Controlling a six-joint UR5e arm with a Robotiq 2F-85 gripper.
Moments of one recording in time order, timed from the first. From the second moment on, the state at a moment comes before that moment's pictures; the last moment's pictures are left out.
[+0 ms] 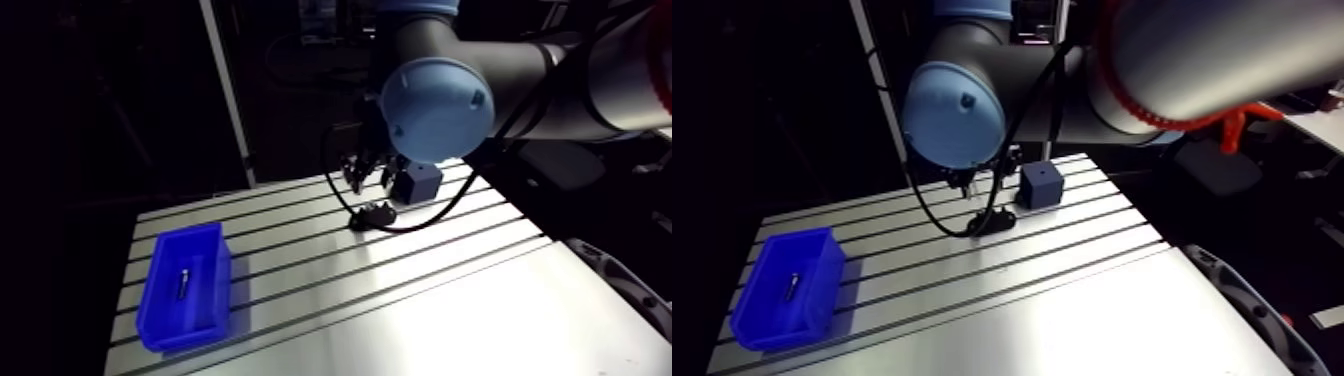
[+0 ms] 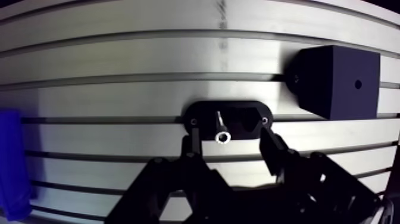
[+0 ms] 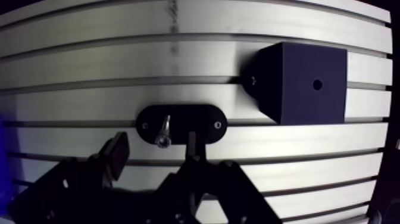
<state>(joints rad) -0.35 -1.29 1.98 -2.43 -1.52 -1.92</state>
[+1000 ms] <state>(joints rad) -0.35 -1.26 2.00 -2.45 -1.53 -1.92</state>
